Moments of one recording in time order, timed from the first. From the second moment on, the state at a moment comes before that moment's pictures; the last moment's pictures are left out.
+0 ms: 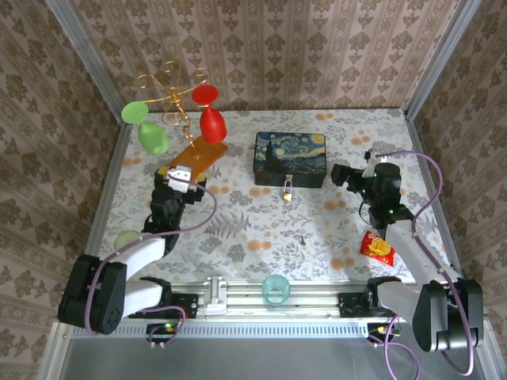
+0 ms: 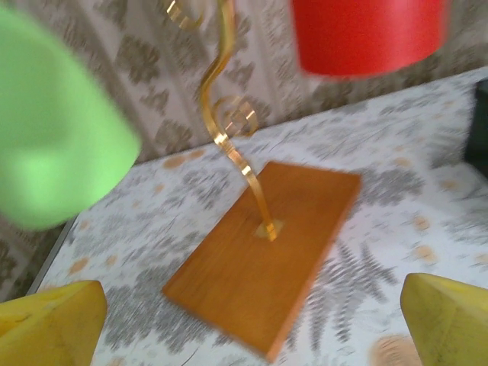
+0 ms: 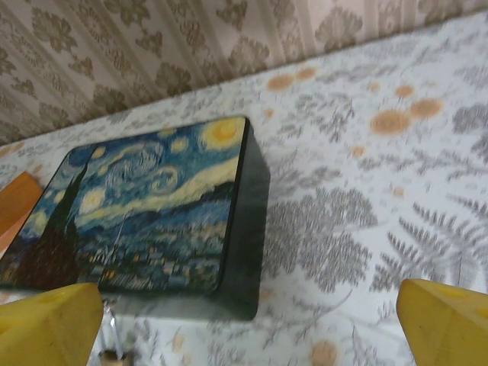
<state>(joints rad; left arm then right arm) -0.35 1.16 0.34 0.68 -0.20 0.22 0.02 1.05 0.59 0.02 -0.11 0.32</state>
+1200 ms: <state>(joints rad) -0.86 1.25 0.55 0.29 0.13 -0.47 0.78 1.34 0.56 -0.40 0.13 0.69</state>
